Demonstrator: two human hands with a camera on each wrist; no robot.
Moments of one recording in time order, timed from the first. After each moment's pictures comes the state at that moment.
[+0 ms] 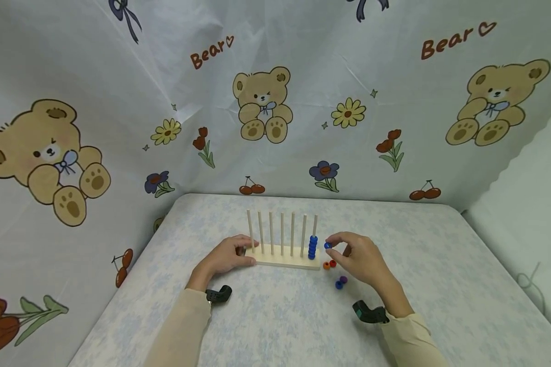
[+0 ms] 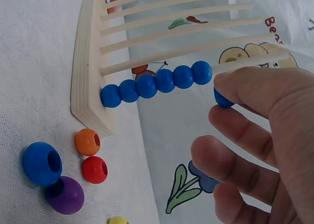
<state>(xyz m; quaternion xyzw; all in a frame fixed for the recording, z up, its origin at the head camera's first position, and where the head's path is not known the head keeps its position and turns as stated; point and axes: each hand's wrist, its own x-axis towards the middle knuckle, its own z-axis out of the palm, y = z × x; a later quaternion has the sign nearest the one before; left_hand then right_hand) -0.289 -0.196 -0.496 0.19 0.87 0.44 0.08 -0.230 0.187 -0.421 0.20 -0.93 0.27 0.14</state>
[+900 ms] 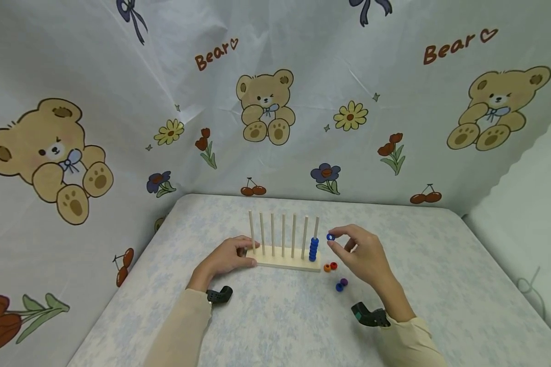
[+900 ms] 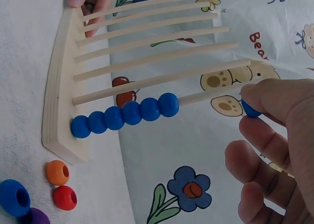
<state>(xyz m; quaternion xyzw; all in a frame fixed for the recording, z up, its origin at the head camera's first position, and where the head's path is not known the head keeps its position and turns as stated) -0.285 -0.195 -0.491 0.19 0.87 0.44 0.08 -0.222 0.181 -0.400 0.22 -0.89 0.31 0.27</state>
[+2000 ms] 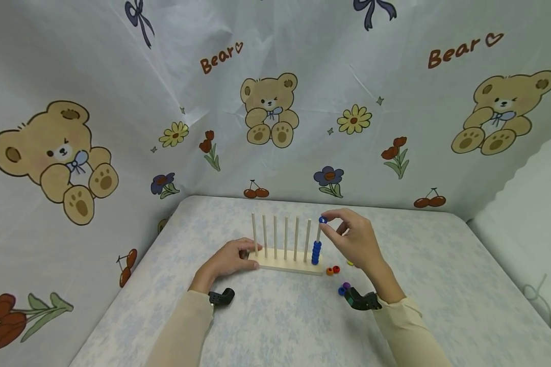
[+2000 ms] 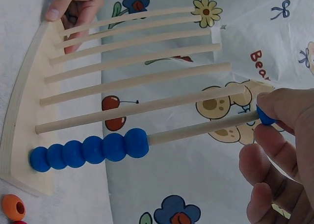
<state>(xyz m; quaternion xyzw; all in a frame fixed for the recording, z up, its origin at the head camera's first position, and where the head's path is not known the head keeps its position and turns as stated) -0.288 -0.197 -0.492 0.19 0.88 0.43 0.08 -0.249 0.157 -0.371 0.25 -0.86 0.35 0.28</state>
